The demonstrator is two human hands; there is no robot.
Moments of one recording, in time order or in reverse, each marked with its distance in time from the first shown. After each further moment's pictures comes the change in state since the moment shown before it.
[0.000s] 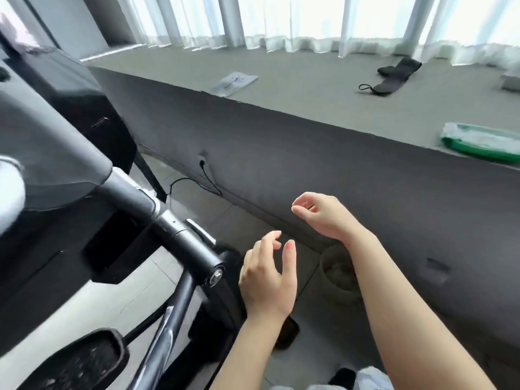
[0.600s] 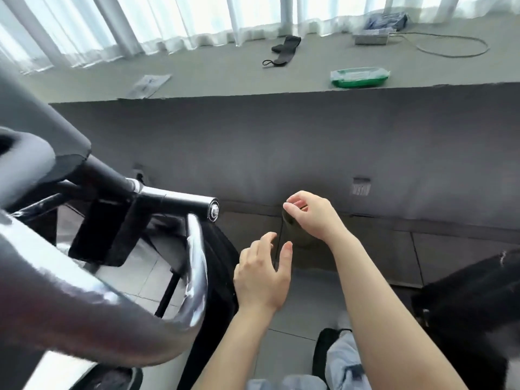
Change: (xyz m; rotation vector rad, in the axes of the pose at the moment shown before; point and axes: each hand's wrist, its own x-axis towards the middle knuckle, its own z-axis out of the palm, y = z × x) left_hand -0.117 -0.062 -0.110 0.179 -0.524 0.302; right_hand -0.199 -0.039 0.103 0.156 0.393 0.368
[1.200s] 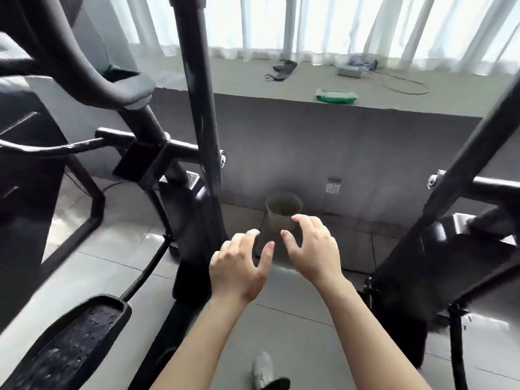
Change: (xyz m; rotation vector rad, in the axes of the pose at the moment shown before) left_hand -0.222 0.000 -0.066 0.163 0.097 0.092; right_hand -0.297 -0.003 0.021 -0.356 0.267 -0.109
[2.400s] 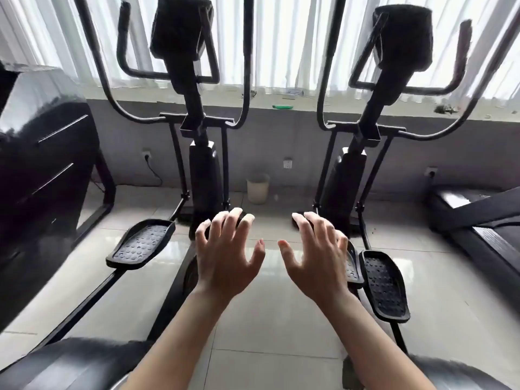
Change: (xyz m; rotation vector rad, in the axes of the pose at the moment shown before) left_hand -0.695 -0.148 -0.329 0.081 0.344 0.492; right_hand -0.808 -0.252 -0.066 -0.270 0.478 -0.118
